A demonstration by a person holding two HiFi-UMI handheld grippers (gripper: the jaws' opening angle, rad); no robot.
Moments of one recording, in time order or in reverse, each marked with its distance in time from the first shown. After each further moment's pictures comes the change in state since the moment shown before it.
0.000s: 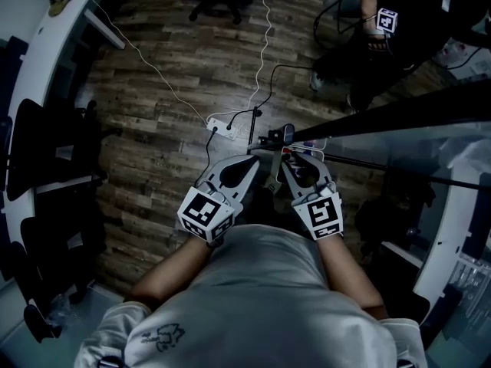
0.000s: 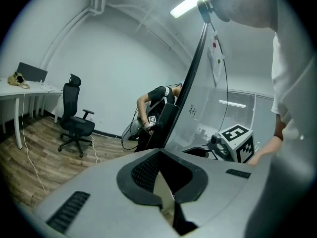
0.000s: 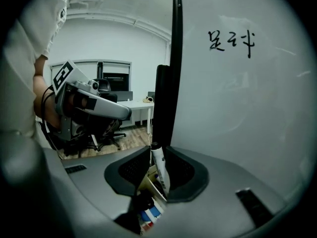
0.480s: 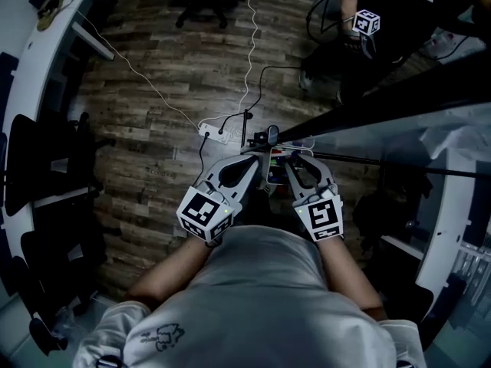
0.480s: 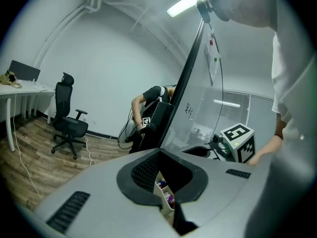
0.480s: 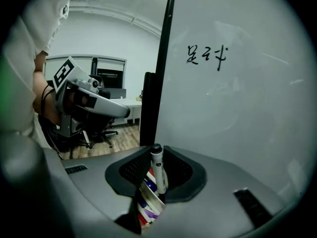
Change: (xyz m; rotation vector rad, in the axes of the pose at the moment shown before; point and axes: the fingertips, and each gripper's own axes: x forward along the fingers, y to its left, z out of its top) left arm 0.019 -0.016 0.005 0.022 0.003 -0.062; right arm -0.025 -0.023 -0.004 -0.016 0.011 -0.094
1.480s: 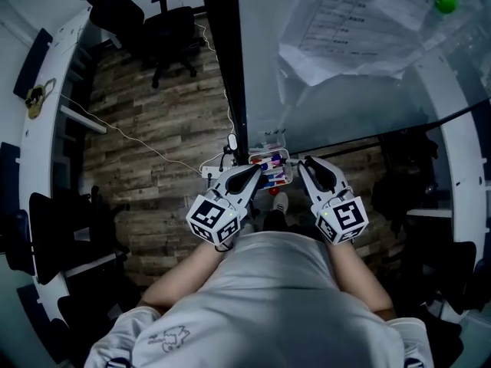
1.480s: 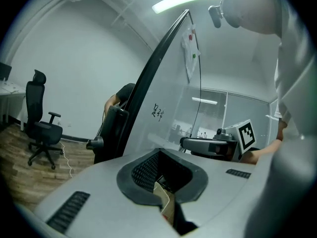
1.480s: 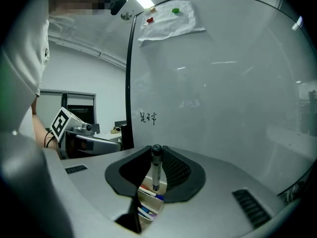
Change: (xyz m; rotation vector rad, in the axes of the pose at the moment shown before) left arm 0.026 -0.072 0.012 0.107 0.028 -0.244; right arm -0.119 -0.044 0.017 0.326 -0.312 -0.269
